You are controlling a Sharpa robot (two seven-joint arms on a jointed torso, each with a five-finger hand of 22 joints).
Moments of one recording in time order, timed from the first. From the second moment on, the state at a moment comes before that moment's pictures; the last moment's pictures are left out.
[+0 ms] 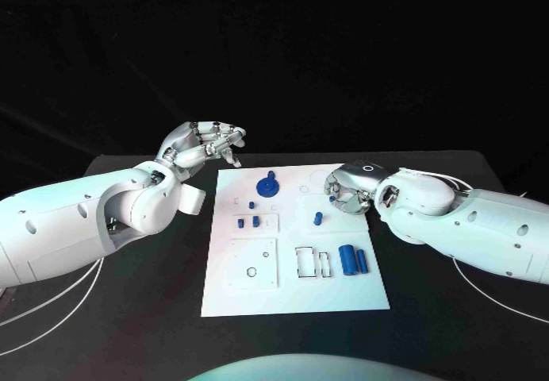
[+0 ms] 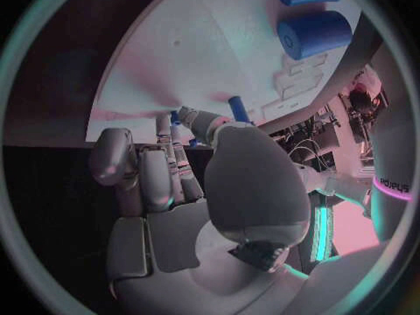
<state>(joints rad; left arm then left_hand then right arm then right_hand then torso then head) 1.18 -0.96 0.00 1.56 -0.15 -0.23 0.48 1.37 -0.17 0.44 0.17 0.16 0.90 0.17 0.32 0.32 0.97 0.10 0.58 0.19 1.09 0.04 0.95 0.41 0.17 0.98 0.13 0.77 0.47 1.25 -0.70 -0.15 1.39 -1.70 -0.23 -0.11 1.29 -0.20 0.63 0.01 0.10 0.88 0.18 0.31 0.33 1.07 0.10 0.28 0.15 1.46 0.02 1.29 1.16 0.12 1.35 0.12 1.09 1.28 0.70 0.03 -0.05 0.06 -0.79</state>
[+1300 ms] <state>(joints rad) 1.18 -0.97 0.00 1.57 -0.14 -0.25 0.50 1.39 -0.17 0.44 0.15 0.16 0.89 0.17 0.32 0.32 0.94 0.11 0.58 0.20 1.09 0.03 0.95 0.41 0.17 0.99 0.13 0.76 0.46 1.24 -0.68 -0.14 1.39 -1.81 -0.22 -0.16 1.30 -0.15 0.66 -0.04 0.07 0.94 0.15 0.34 0.36 1.12 0.08 0.30 0.17 1.46 0.01 1.30 1.17 0.10 1.39 0.10 1.16 1.31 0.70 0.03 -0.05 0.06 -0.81</state>
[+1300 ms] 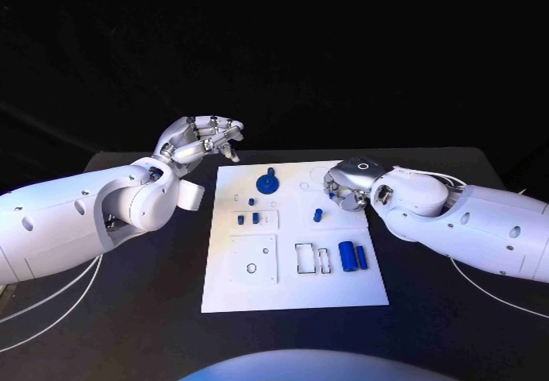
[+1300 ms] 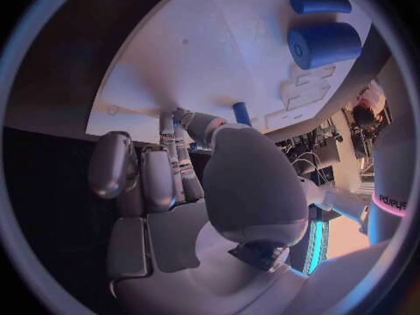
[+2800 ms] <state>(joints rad) 1.18 -0.97 0.00 1.56 -0.14 -0.24 0.48 1.39 -0.16 0.45 0.15 0.16 0.89 0.17 0.32 0.32 0.91 0.11 0.58 0.19 1.08 0.04 0.94 0.41 0.17 0.99 0.13 0.76 0.46 1.23 -0.69 -0.15 1.40 -1.82 -0.28 -0.17 1.28 -0.11 0.67 -0.04 0.05 0.97 0.13 0.35 0.39 1.17 0.06 0.28 0.18 1.47 -0.01 1.34 1.22 0.08 1.43 0.09 1.24 1.31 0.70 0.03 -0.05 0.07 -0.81</state>
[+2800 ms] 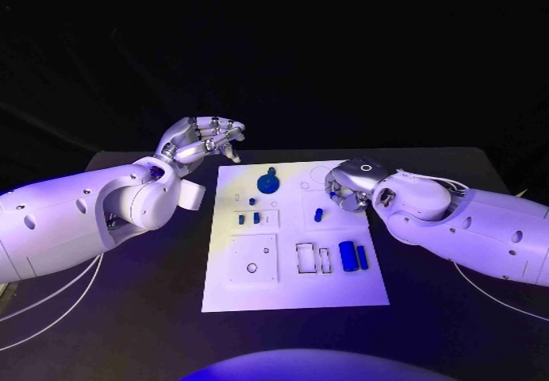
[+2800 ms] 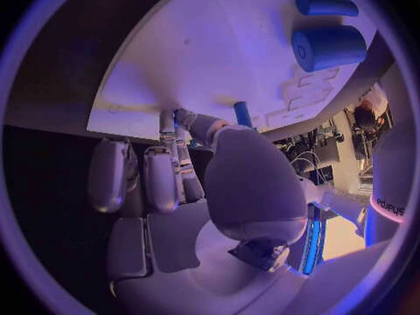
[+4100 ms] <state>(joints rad) 1.18 -0.95 0.00 1.55 -0.14 -0.24 0.47 1.39 -0.16 0.45 0.14 0.16 0.88 0.18 0.33 0.33 0.88 0.12 0.57 0.18 1.07 0.05 0.94 0.41 0.17 0.99 0.13 0.75 0.46 1.22 -0.73 -0.13 1.73 -1.73 -0.40 -0.13 1.28 -0.12 0.66 -0.05 0.06 0.98 0.13 0.35 0.39 1.17 0.06 0.28 0.18 1.47 -0.01 1.34 1.23 0.08 1.43 0.09 1.26 1.31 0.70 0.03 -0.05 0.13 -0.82</state>
